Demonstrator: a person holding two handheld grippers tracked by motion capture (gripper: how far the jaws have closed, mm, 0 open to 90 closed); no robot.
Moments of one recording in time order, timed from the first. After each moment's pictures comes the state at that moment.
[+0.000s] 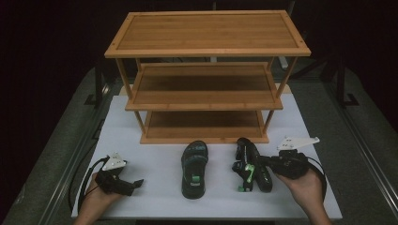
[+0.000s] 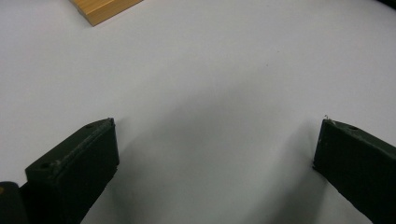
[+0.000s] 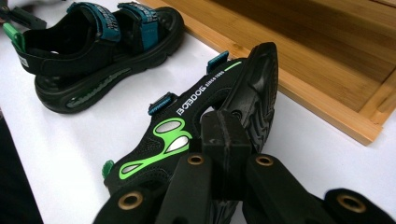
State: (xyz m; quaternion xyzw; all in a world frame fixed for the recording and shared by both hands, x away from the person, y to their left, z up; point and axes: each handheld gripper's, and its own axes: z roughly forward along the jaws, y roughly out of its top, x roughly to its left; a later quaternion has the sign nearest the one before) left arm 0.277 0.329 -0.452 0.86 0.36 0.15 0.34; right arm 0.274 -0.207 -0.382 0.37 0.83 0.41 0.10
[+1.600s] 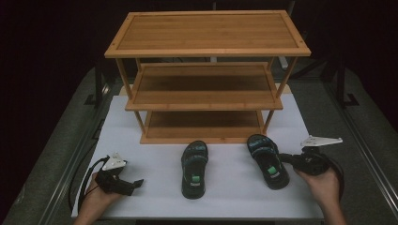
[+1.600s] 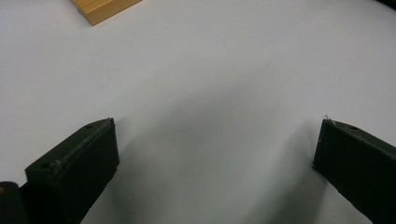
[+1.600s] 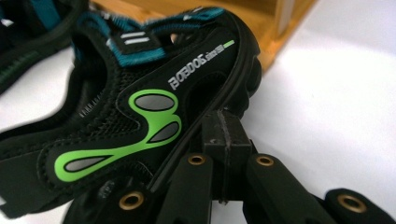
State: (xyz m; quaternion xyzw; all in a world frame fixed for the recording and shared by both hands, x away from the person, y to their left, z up) left arm 0.278 0.329 -0.453 0.86 0.36 0.15 0.34; right arm 0.293 -0.280 -0.419 0.46 0.79 0.40 0.10
